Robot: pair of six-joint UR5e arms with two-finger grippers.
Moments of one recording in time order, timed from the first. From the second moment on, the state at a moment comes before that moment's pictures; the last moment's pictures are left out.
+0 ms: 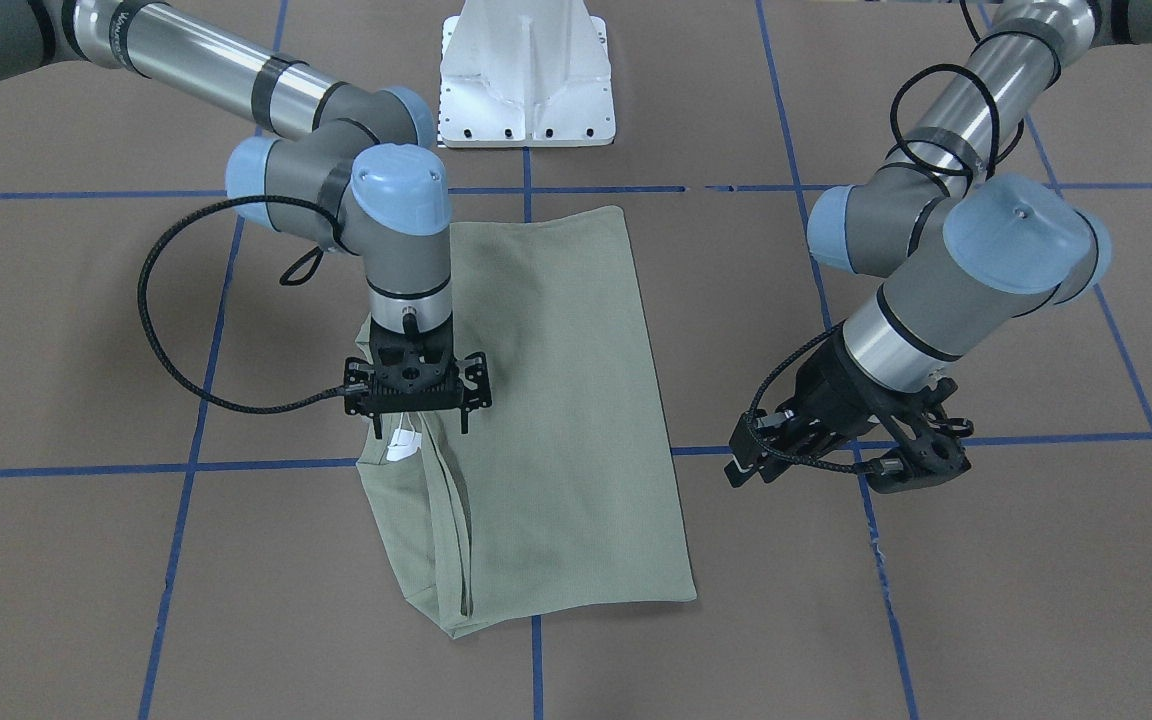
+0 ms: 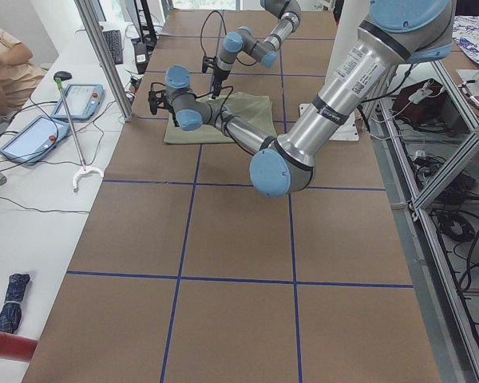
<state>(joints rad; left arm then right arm) -0.96 -2.25 -1.34 -2.23 -2.19 -1.36 0.62 -0.81 1.37 -1.36 1.61 1.04</state>
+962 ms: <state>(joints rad) -0.96 -2.22 -1.40 -2.23 -2.19 -1.37 0.66 -0.77 1.20 -1.27 1.66 0.98</state>
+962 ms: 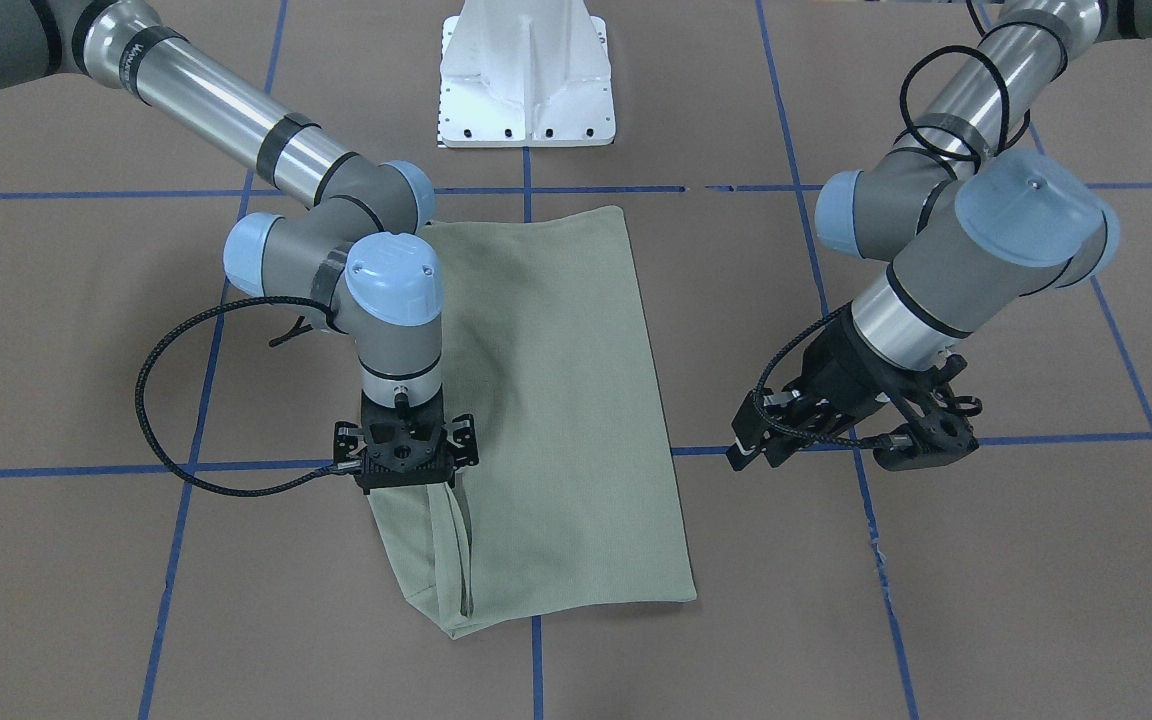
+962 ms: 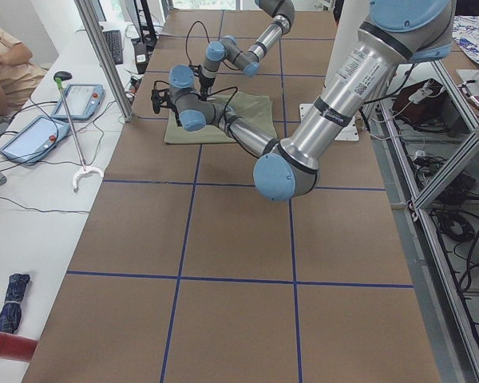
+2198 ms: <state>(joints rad) -0.96 -2.21 -1.40 -2.23 -2.19 -1.37 0.40 -1.12 1.75 -1.28 1.47 1.77</state>
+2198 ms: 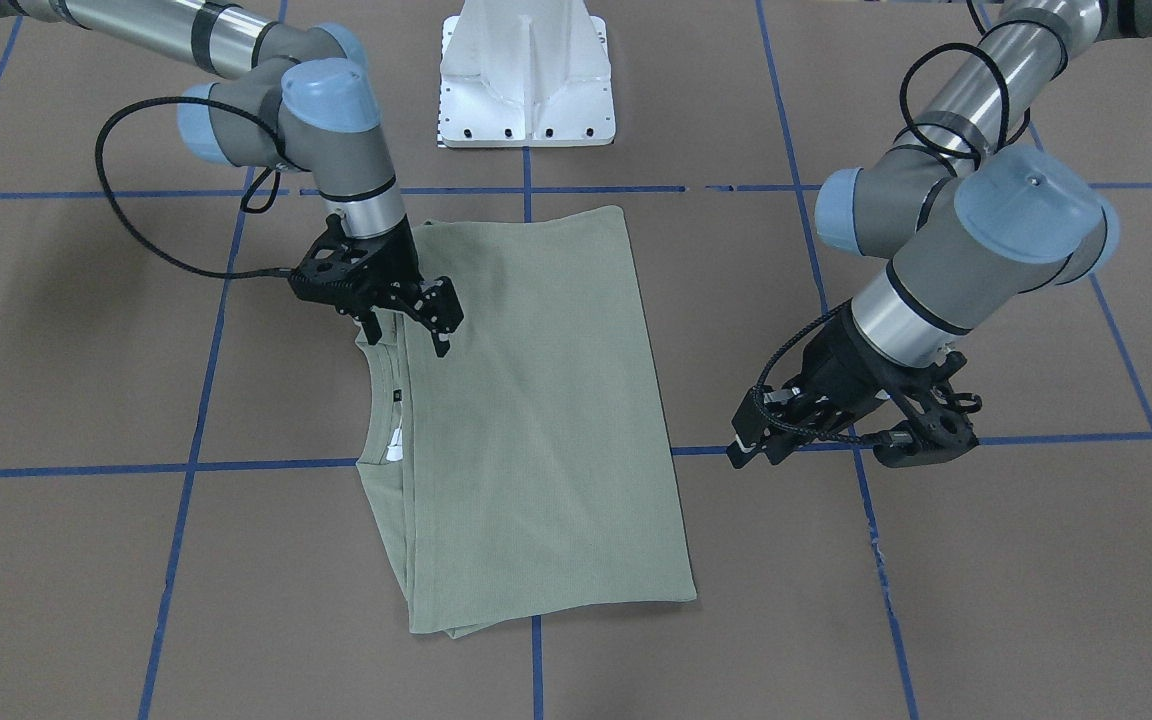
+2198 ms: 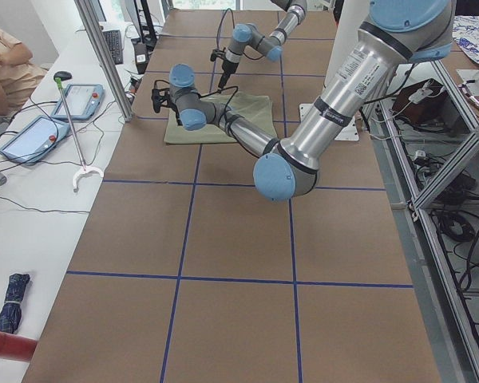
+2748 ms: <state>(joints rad) -0.96 -2.21 -1.40 -2.23 -2.18 -1.36 0.24 -1.14 1.87 -1.49 1.39 2.03</state>
